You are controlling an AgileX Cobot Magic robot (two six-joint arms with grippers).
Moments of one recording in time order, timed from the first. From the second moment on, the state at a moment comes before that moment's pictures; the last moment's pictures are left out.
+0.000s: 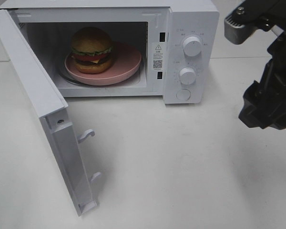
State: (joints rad) left arm 0.05 -0.01 -0.51 -0.14 1.08 0.05; right arm 0.65 1.17 -0.95 -0.28 1.00 0.01
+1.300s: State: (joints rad) left arm 0.05 -0.01 -0.51 -0.14 1.08 0.05; right arm 0.14 0.34 -0.55 -0.09 1.02 0.04
